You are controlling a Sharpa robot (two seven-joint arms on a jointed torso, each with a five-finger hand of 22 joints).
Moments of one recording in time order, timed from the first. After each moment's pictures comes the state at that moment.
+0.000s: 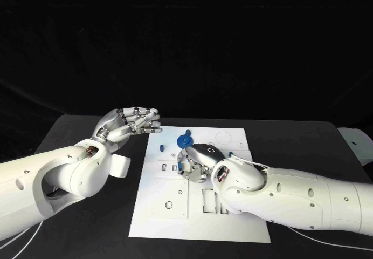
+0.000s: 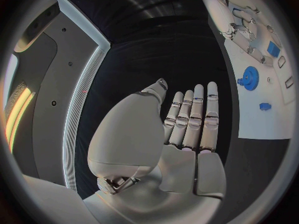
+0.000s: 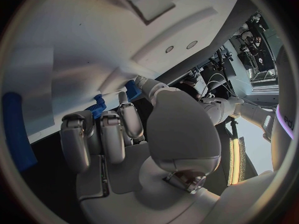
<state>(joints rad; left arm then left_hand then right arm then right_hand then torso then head) 1.24 -1.01 -0.02 1.75 -0.07 -0.36 0.45 1.48 -0.11 0.30 0.23 0.05 0.84 0.22 0.25 0.16 0.97 0.19 0.08 0.07 0.94 0.14 0.27 0.24 0.17 0.91 0.25 0.28 0.08 1.17 -0.61 -0.14 1.61 -1.59 -0.48 -0.38 1.26 -0.21 0.47 0.16 0.13 0.83 0.18 0.22 0.44 1.36 0.09 1.32 1.31 1.46 0.01 1.57 1.31 0.01 1.47 0.11 1.57 1.31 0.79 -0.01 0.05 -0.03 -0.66</state>
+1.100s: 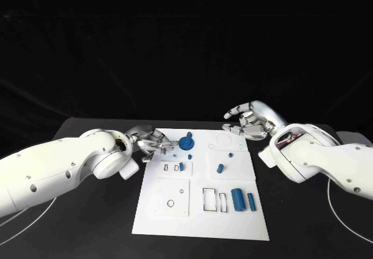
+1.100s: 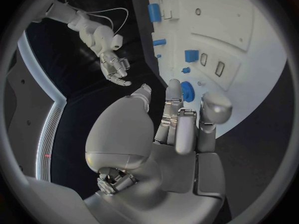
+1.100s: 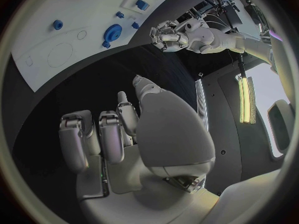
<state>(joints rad) 1.26 -0.82 -0.02 1.52 -0.66 -0.11 -0.19 1.24 -0.08 0.15 0.29 0.05 0.89 0.11 0.51 0.44 1.16 0.03 0.71 0.63 1.47 -0.03 1.50 1.31 0.11 1.37 0.05 1.24 0.95 1.34 -0.98 -0.12 1.73 -0.98 -0.63 -0.06 1.43 -0.15 0.24 0.28 0.22 0.86 0.18 0.20 0.40 1.33 0.09 1.32 1.31 1.47 0.02 1.56 1.31 0.01 1.46 0.13 1.57 1.31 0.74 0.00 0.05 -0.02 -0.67</state>
